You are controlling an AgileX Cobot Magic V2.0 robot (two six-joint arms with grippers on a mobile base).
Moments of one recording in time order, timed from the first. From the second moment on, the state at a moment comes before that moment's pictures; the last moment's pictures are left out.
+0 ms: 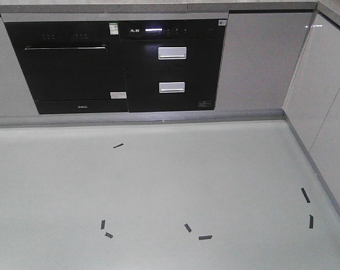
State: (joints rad) left arm 0.04 -0.01 0.02 -0.01 0.14 -0.25; right arm 0.05 -0.01 0.03 -0.07 0.13 -0.03
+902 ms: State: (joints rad) left arm 0.04 -0.01 0.02 -0.01 0.14 -0.25; right arm 0.05 -0.01 0.03 -0.07 0.13 -0.03
